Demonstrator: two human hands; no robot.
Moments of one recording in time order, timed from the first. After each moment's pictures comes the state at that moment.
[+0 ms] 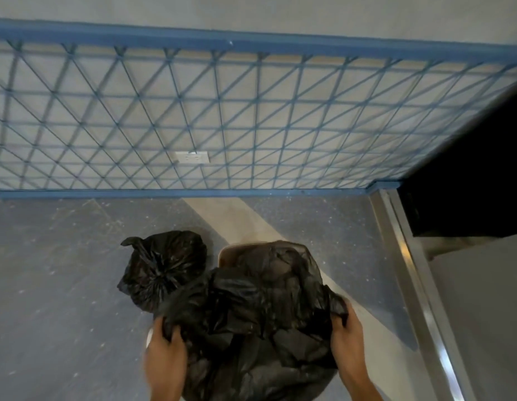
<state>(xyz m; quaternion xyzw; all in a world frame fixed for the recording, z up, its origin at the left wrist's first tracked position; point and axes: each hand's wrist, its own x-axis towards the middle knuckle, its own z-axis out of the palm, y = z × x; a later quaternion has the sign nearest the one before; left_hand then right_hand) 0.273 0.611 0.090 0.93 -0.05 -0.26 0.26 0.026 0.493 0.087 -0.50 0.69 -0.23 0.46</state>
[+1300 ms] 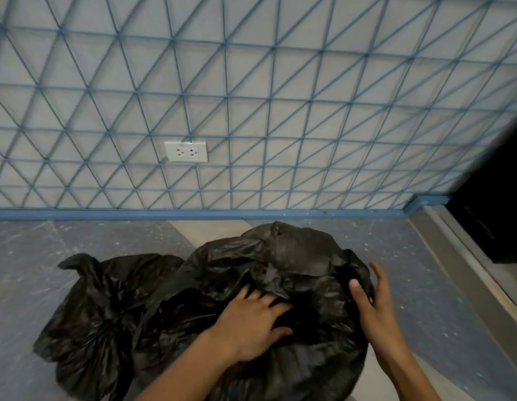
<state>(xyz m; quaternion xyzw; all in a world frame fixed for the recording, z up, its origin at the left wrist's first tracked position) 0.280 0.474 -0.171 0.61 -0.76 -0.19 -0.06 0.070 0.401 -0.169 -0.52 0.59 -0.34 0.51</state>
